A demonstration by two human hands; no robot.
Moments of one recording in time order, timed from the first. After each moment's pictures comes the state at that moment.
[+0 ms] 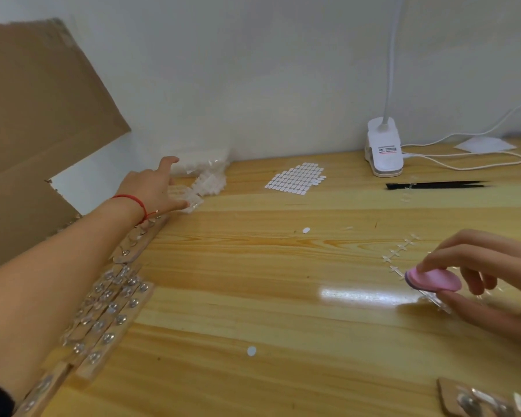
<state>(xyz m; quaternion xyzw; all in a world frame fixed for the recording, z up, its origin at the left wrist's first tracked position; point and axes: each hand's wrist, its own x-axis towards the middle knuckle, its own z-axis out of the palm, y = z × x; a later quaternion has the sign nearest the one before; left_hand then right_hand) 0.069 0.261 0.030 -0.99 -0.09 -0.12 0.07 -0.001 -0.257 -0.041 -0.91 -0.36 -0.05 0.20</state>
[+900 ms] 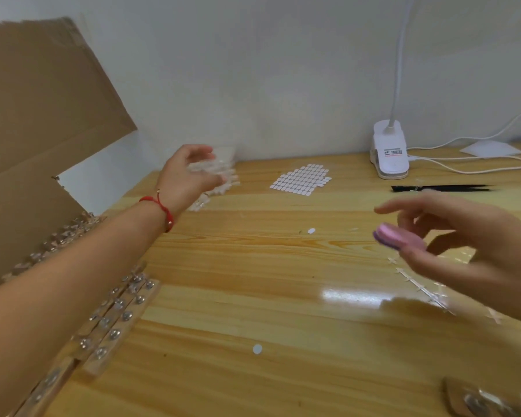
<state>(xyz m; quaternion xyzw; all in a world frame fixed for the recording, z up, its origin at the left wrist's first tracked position) 0.038 0.171 0.045 -0.85 -0.06 -0.22 -0.47 -0.002 -0.191 0.006 -0.80 -0.40 -0.10 0.43</state>
